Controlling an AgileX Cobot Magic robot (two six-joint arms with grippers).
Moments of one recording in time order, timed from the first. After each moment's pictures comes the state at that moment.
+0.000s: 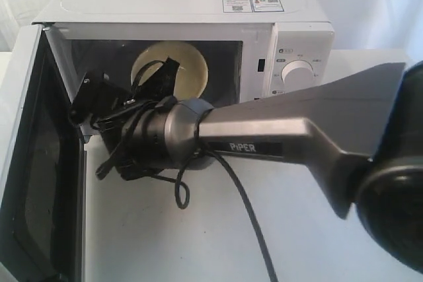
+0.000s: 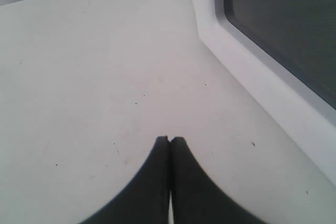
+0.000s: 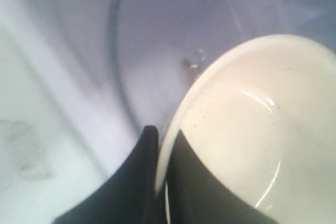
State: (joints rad) left arm -0.05 0.00 0.02 -0.10 0.42 0.29; right arm 0.91 2.15 -1.54 -1.38 0.73 0.87
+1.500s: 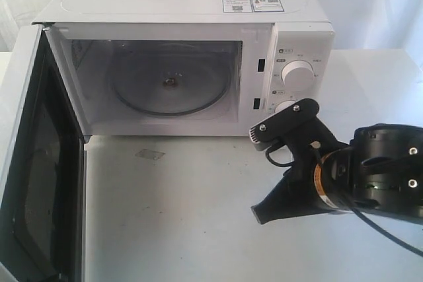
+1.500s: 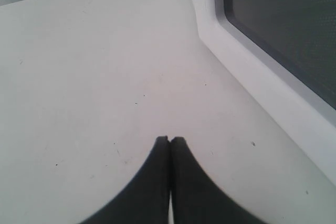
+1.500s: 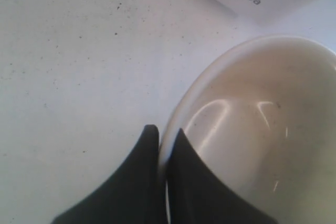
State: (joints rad) left arm -0.05 0.00 0.02 -0.10 0.42 0.29; right arm 0.64 1.44 -0.66 -0.81 0.44 0.92
